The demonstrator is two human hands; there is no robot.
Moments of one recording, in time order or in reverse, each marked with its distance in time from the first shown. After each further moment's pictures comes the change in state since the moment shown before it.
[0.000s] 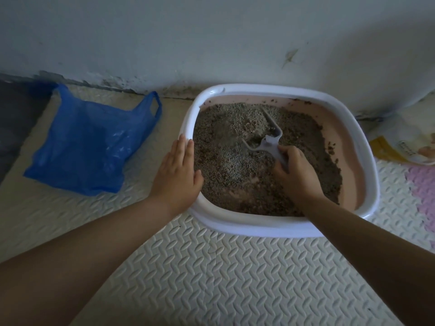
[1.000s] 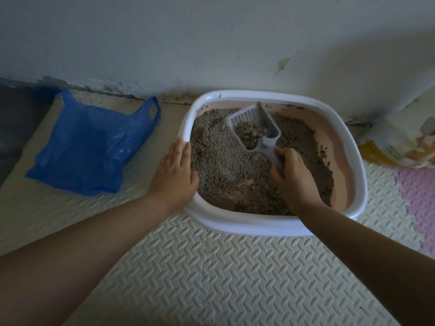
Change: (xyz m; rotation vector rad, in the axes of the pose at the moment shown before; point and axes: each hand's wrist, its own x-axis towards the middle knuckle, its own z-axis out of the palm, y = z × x) left_hand 0.002 0.001 -0.002 0.037 -0.021 -0.017; right_hand -0.019 -0.015 -0.020 0.007 0.049 -0.081
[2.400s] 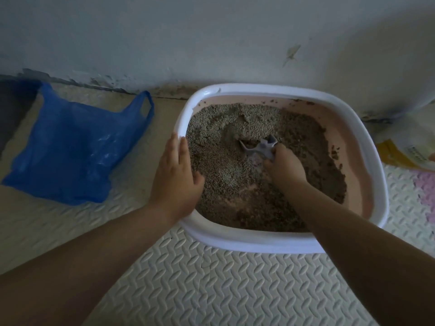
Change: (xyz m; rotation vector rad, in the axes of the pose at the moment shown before) left_hand 0.015 0.020 0.002 -0.156 0.090 -0.096; right_hand 0.076 0.034 0.053 -0.202 -0.206 0.319
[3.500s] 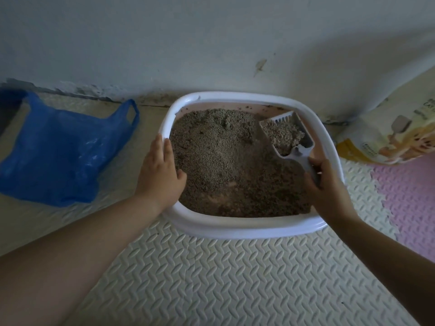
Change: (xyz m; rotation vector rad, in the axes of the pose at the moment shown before) left_hand 0.001 0.003 -0.006 0.099 -0.042 -0.026; right_hand -0.100 0.093 -0.070 0.330 0.279 -0.116
